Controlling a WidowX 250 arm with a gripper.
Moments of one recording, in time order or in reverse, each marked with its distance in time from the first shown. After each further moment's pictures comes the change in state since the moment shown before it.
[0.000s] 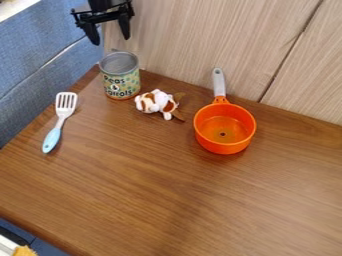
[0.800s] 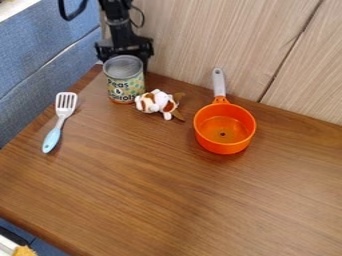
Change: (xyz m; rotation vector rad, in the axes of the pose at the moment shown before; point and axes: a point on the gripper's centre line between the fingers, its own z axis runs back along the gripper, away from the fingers) arm -0.050 -0.013 -0.053 0.072 0.110 -0.093
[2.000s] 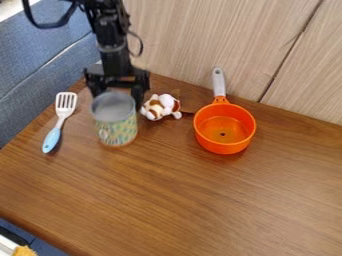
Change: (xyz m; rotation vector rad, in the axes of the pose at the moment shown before) arm -0.106 -0.001 0.025 0.048 0.055 -0.135
